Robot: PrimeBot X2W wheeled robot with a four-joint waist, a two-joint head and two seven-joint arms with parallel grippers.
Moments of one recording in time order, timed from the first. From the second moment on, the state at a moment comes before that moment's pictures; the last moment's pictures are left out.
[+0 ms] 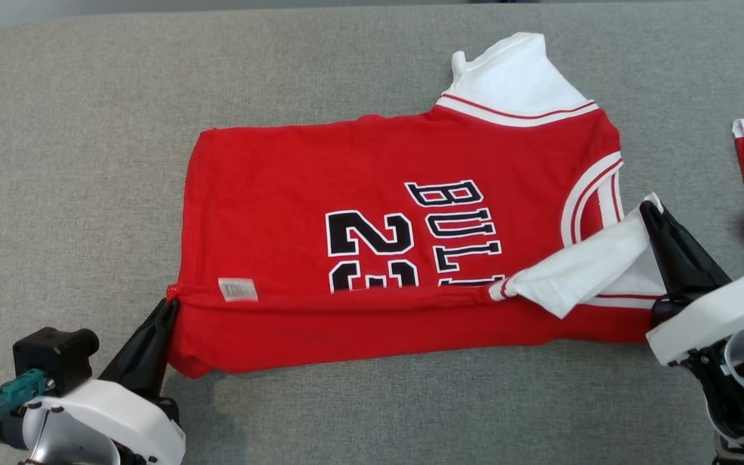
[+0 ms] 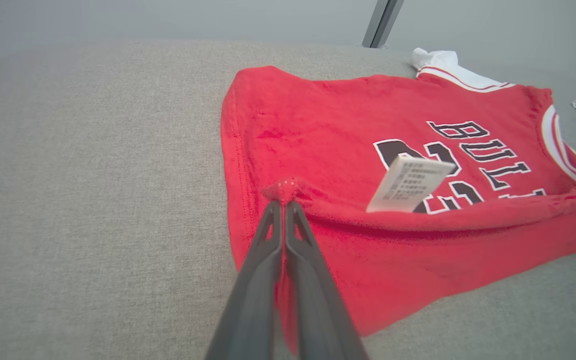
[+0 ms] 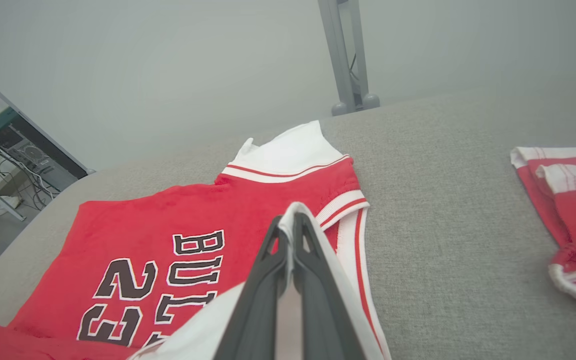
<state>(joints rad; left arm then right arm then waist) 0.06 0.36 -0.15 -0.25 -0.52 0.07 0.23 -0.19 -0.09 -0.05 -0.13 0.44 0.13 0.33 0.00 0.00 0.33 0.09</state>
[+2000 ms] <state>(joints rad) -0.10 0.23 -0.16 0.24 -0.36 -0.02 -0.26 -0.08 -0.07 -0.04 0.21 0.17 0.13 -0.18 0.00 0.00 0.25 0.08</state>
